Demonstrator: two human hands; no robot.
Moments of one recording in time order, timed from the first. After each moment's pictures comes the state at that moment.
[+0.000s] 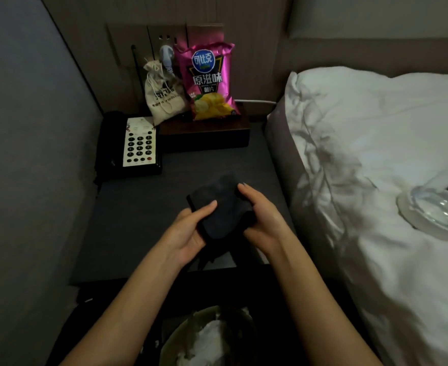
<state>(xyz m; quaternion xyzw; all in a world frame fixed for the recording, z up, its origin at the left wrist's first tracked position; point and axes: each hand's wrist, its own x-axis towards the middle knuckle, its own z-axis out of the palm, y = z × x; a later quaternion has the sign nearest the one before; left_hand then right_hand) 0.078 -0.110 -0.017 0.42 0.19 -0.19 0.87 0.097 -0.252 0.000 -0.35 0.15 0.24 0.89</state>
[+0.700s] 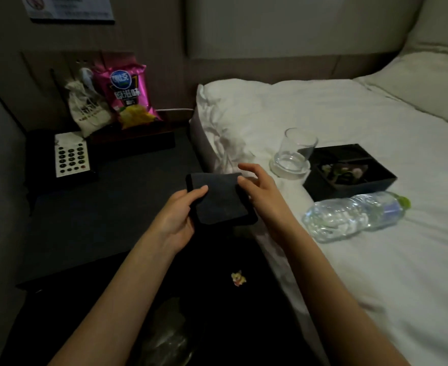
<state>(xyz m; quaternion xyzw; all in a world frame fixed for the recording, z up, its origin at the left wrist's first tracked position) -0.018 -0.212 0.077 0.48 0.09 -0.25 0.84 -0.045 -0.369 0.084 -0.76 0.10 -0.07 0.64</state>
